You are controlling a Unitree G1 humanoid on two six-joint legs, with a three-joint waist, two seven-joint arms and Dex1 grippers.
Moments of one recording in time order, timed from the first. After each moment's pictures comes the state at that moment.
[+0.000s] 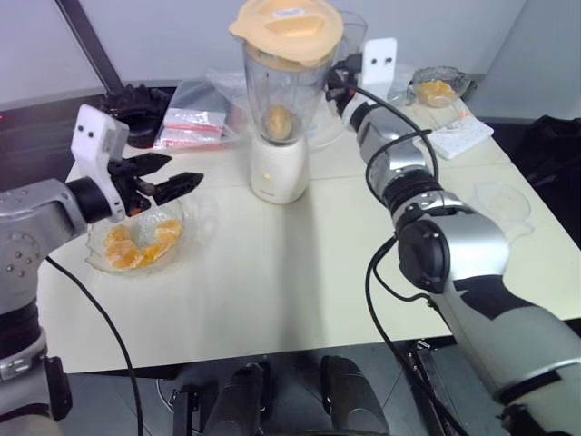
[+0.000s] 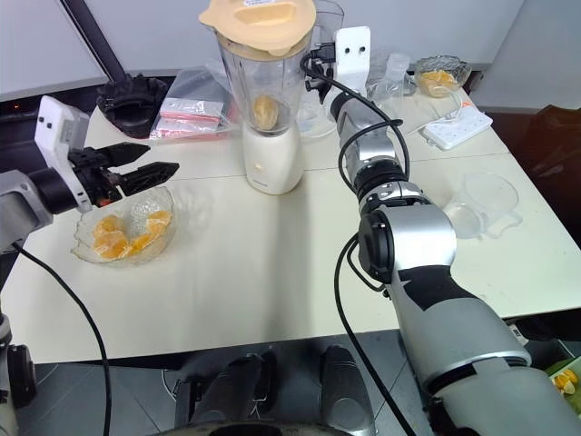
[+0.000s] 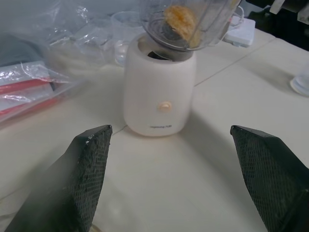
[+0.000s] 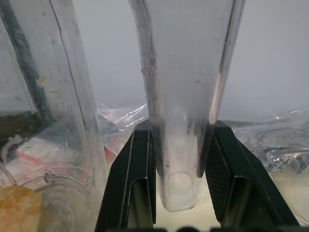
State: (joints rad) left arm -0.49 0.82 0.38 -0.36 -0.76 1.09 -0.59; right arm -1.44 -0.17 -0.25 1.36 0.04 -0.22 0.22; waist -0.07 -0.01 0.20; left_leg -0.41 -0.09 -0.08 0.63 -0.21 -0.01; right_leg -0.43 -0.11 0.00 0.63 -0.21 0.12
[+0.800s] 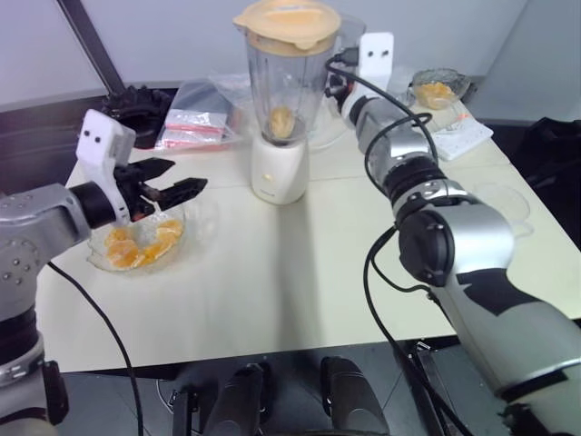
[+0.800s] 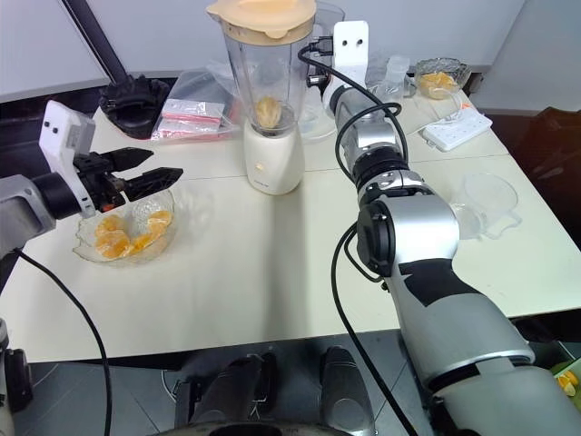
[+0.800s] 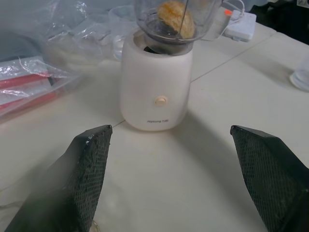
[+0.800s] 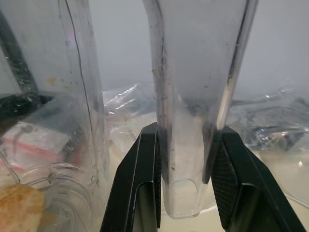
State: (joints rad) left arm -0.48 0.83 0.37 -0.39 -0.82 1.12 -0.53; right arm -1.50 -0.17 -0.27 1.36 0.00 -0.01 0.09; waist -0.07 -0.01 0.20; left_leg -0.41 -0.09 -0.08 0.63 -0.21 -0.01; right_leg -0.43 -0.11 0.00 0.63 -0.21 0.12
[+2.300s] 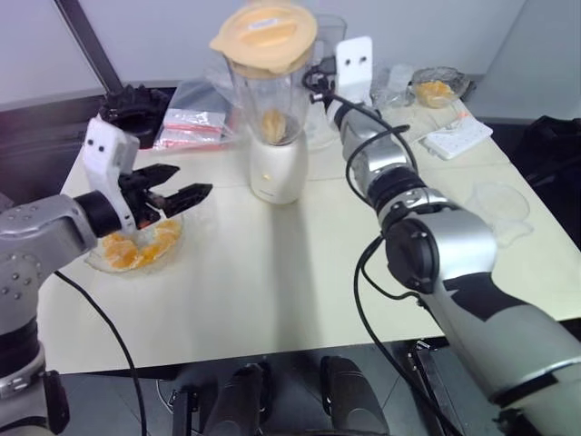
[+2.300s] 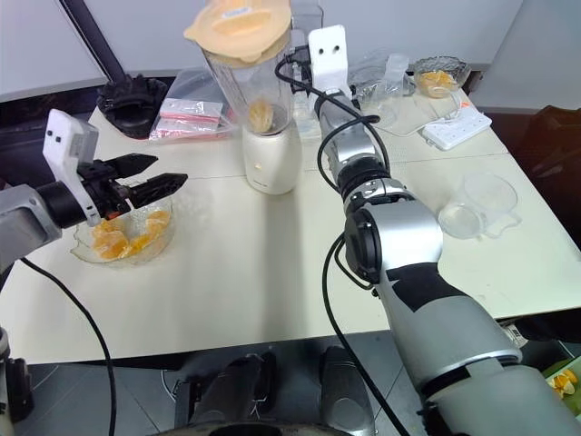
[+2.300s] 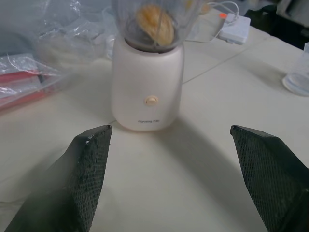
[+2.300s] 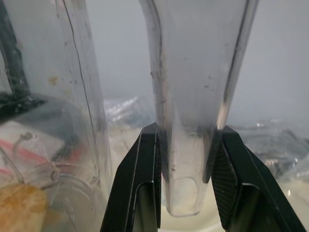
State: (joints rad) left arm -0.41 0.82 0.42 -0.48 -0.93 1.13 -0.43; right arm -1.47 -0.11 -0.25 1.39 -0.12 -0.20 0.02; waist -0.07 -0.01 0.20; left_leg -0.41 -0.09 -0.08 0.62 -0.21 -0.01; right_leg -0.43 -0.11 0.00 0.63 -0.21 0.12
